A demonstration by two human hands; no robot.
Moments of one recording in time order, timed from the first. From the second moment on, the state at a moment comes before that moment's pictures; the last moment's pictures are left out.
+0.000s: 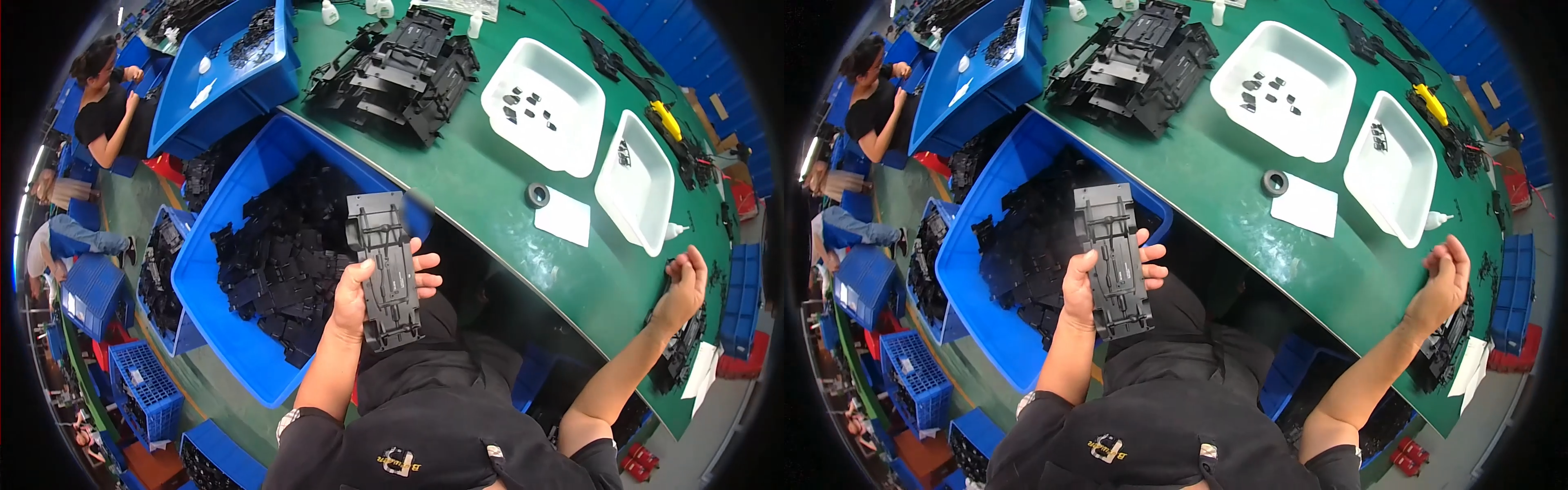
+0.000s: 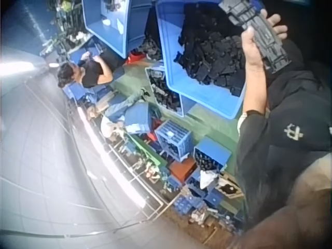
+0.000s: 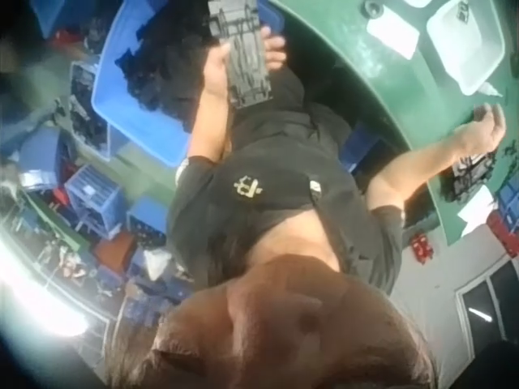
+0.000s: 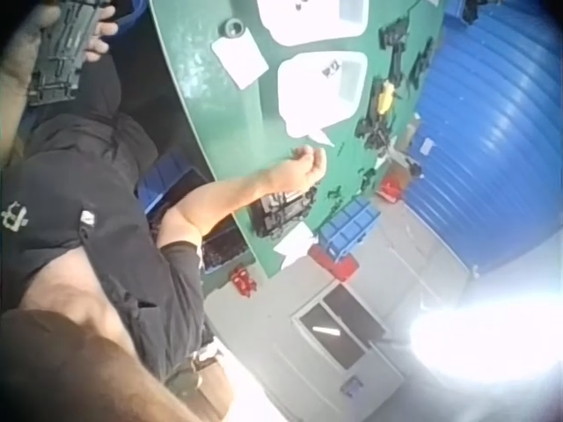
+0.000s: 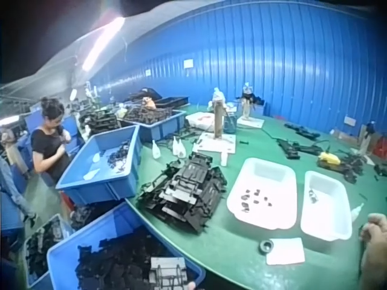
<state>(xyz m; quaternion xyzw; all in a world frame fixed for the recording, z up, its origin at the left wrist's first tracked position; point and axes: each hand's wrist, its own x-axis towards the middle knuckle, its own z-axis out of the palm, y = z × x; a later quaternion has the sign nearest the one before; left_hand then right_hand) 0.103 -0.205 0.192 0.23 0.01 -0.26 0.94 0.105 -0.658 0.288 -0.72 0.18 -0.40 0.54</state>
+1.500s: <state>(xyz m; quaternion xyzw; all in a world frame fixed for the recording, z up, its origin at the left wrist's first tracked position) 0.109 -0.220 0.205 0.46 0.05 0.02 0.89 0.378 -0.519 0.272 -0.97 0.12 -0.03 0.23</state>
